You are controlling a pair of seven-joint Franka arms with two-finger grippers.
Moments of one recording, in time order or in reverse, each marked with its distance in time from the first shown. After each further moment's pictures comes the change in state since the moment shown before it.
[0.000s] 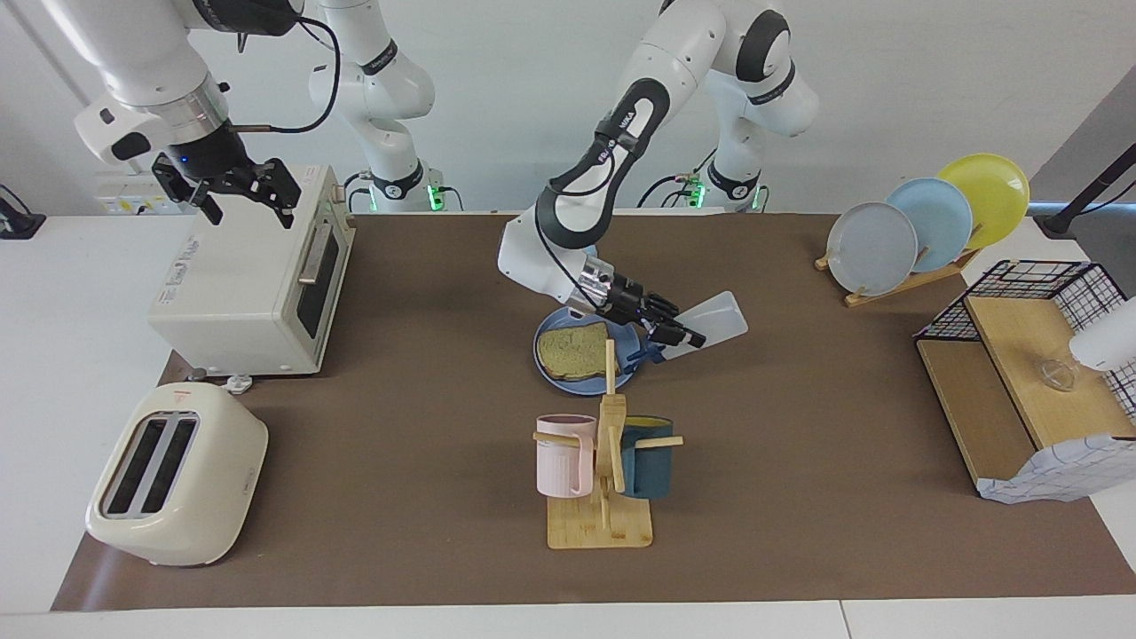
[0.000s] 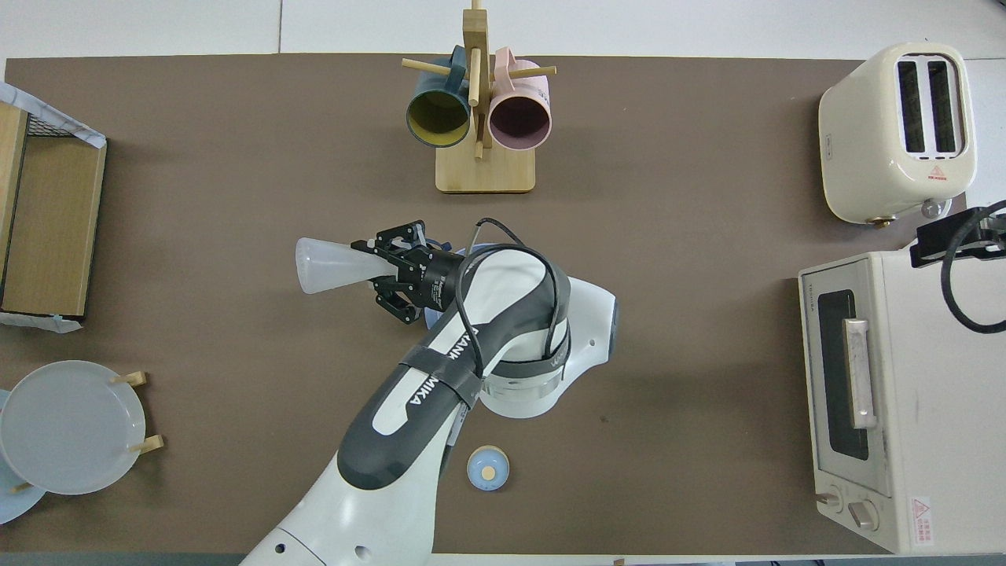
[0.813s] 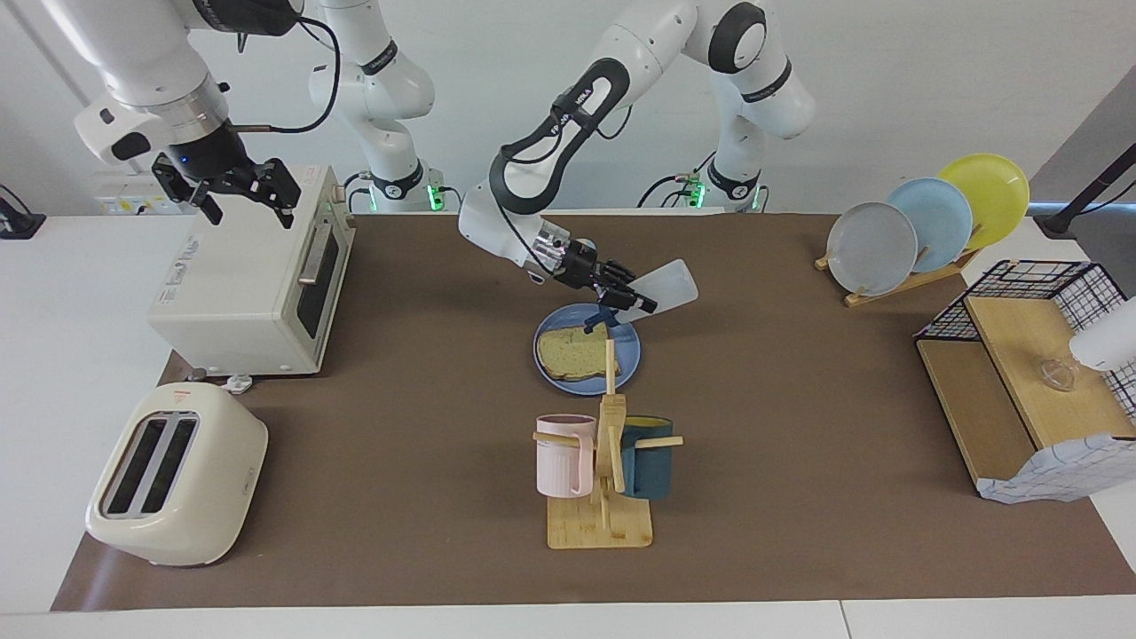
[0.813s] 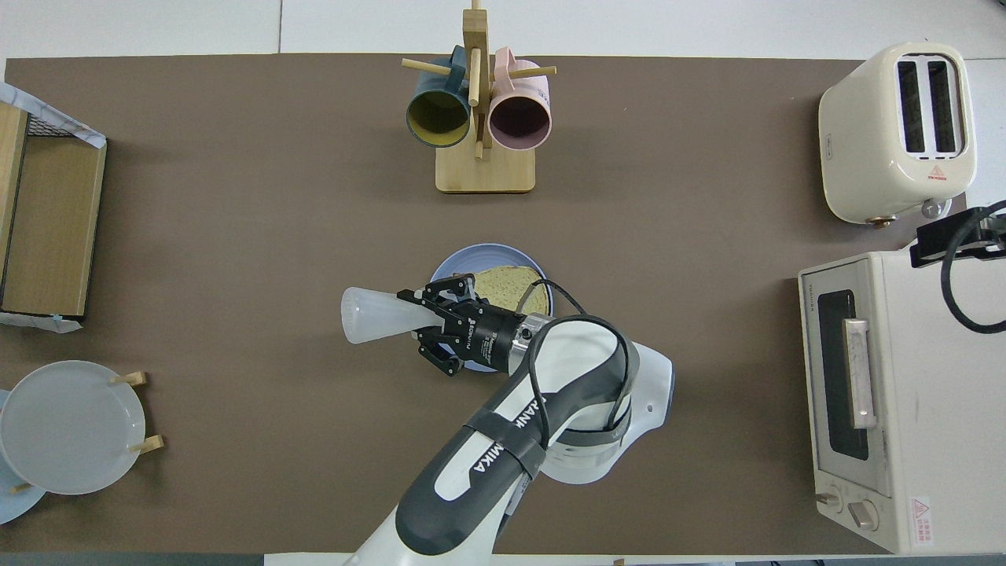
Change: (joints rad) left arm -0.102 0.000 0.012 0.003 -0.070 -0.078 -0.008; right arm 0.000 0.000 0.000 0.000 0.000 0.000 0.000
